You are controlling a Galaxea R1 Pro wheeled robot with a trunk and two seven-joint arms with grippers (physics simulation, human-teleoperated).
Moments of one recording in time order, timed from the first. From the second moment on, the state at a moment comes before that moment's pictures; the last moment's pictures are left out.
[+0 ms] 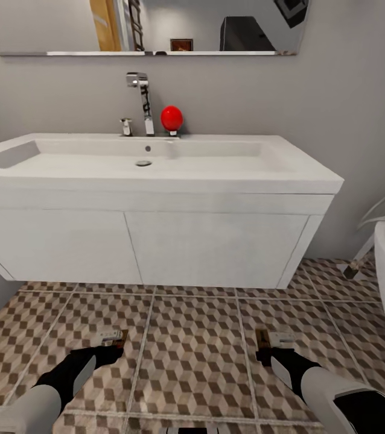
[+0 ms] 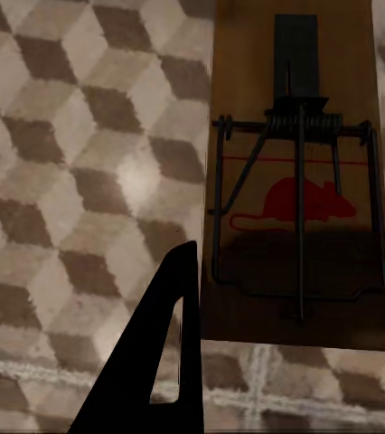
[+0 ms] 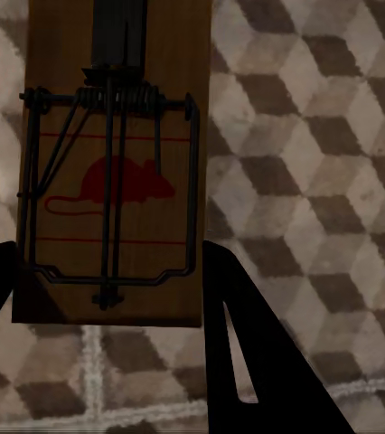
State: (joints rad) left arm -0.66 0.12 -0.05 -0.35 0.16 0.29 -0.03; right arm -0.80 -0.03 0.18 -0.03 -0.17 0.14 -0.15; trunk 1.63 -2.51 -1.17
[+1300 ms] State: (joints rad) left arm -0.67 0.00 -0.05 -0.57 0.16 0.40 0.26; right arm -0.80 0.02 0.19 -0.16 -0.17 0.20 -0.19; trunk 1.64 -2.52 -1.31
